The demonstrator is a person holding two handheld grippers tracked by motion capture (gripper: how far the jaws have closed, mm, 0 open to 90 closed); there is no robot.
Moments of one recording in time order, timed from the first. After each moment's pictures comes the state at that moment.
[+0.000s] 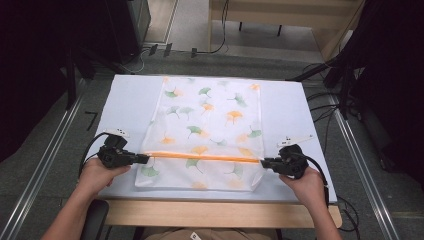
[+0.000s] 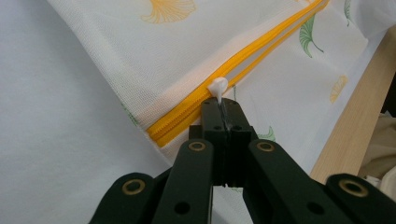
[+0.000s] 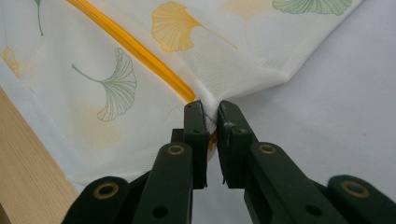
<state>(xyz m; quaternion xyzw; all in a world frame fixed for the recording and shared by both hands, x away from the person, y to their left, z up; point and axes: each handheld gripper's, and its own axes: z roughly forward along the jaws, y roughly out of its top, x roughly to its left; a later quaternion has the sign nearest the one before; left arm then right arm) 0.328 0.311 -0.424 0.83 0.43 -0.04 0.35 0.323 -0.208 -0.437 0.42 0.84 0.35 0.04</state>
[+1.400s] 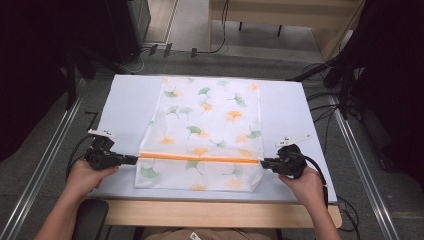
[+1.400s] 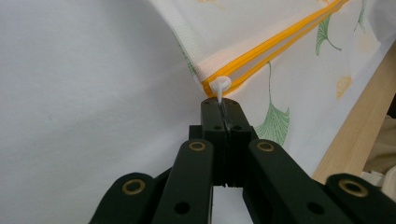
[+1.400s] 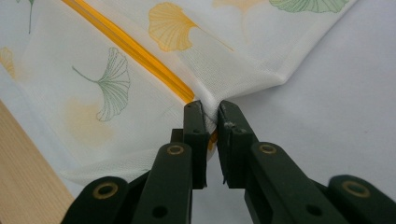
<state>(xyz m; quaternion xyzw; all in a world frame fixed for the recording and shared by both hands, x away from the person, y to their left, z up) 0.324 0.342 -0.428 0.81 0.46 -0.05 0.35 0.326 -0.206 -0.441 0.42 0.84 0.34 0.04</state>
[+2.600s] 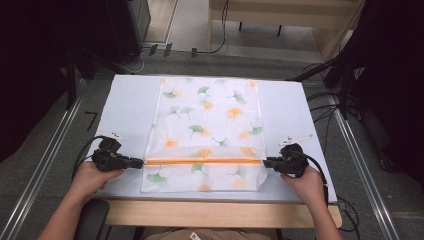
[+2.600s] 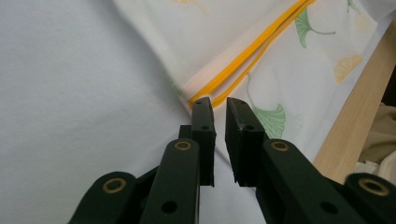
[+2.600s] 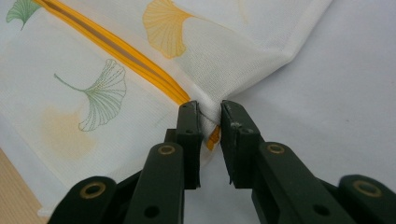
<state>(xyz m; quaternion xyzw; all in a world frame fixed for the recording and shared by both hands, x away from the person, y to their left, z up) 0.326 0.331 -0.435 0.82 0.45 -0.06 0.34 0.335 -0.217 -0.454 0.44 0.83 0.34 0.04</state>
